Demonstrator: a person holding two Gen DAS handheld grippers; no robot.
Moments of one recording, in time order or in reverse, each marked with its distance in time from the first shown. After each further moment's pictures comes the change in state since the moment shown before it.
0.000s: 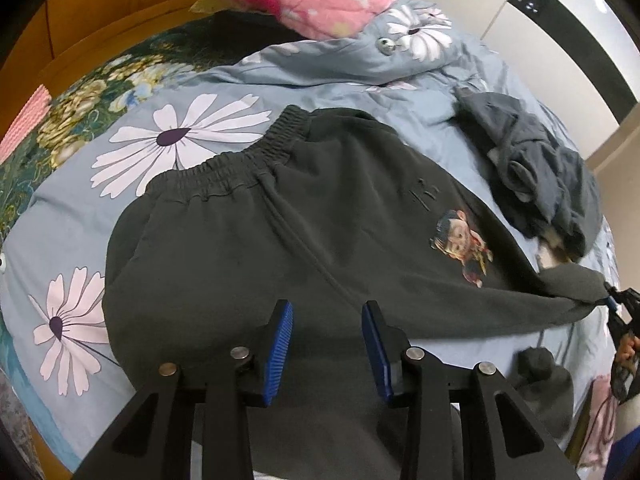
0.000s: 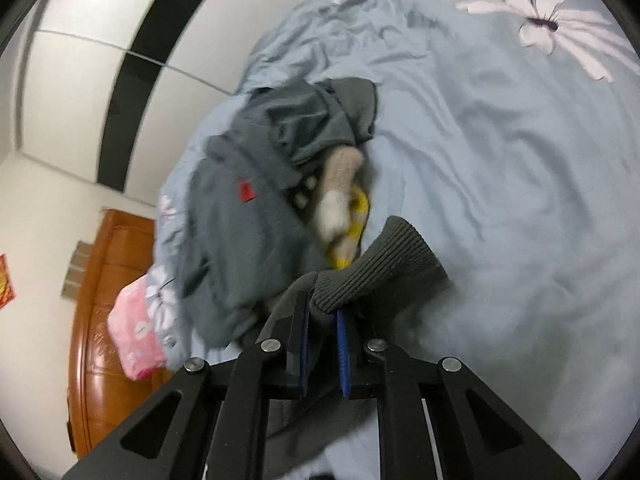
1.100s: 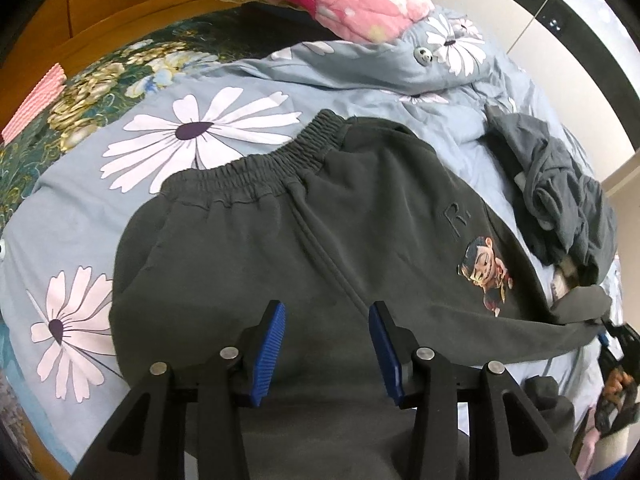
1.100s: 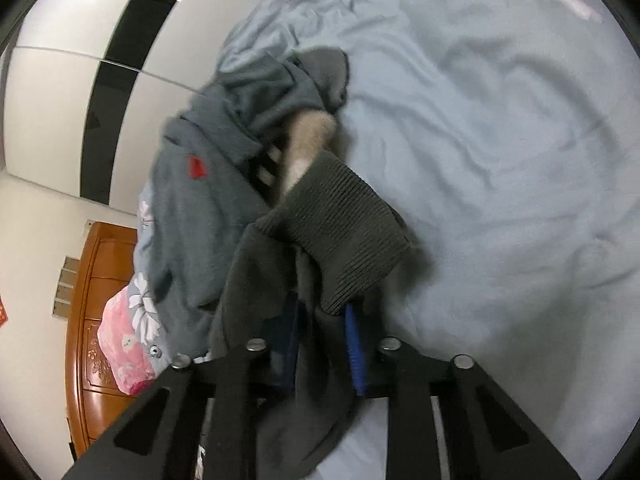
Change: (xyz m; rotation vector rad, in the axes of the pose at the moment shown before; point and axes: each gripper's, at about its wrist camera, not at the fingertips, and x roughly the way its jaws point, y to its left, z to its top) left arm 0.010 0.025 0.014 -0.078 -0.003 0.014; right arm 0.005 -0.016 -0.021 0.033 -0.047 0.003
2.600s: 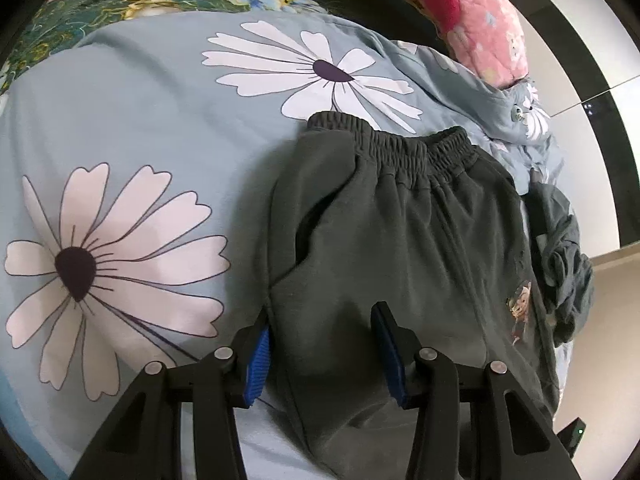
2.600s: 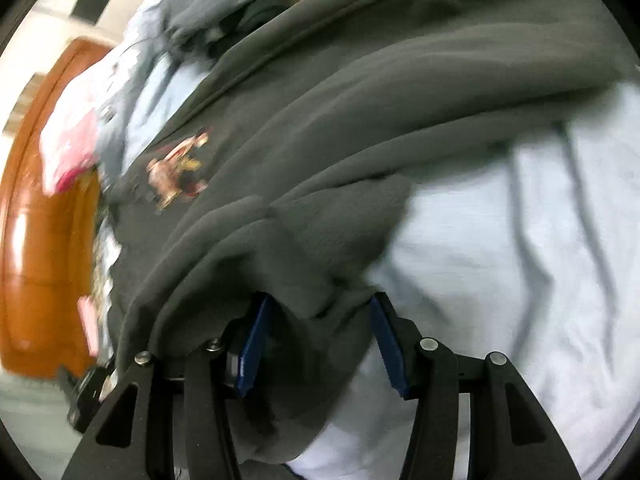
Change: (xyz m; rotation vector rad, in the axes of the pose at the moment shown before) left arm 0.027 0.153 -0.025 -0.307 0.059 -0.170; right arm 0.025 0.036 -0.232 -0.281 0.402 -0.247
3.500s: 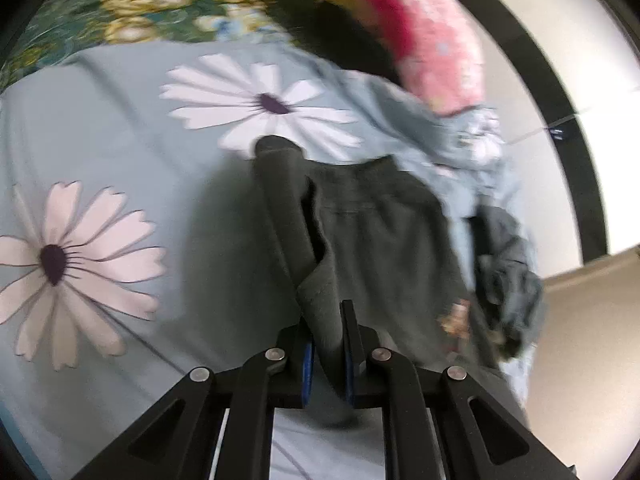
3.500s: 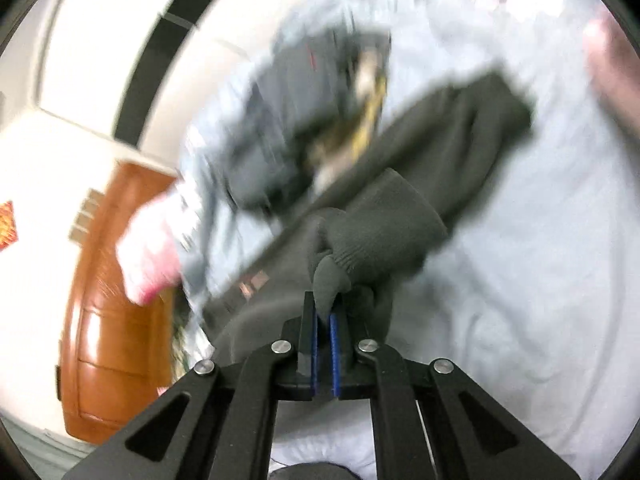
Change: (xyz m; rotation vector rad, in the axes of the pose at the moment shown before) left arm -0.035 -0.040 -0.001 -0.011 -0.072 -0.184; right arm -0.177 -0.051 -0.012 0.149 -0.405 0.257
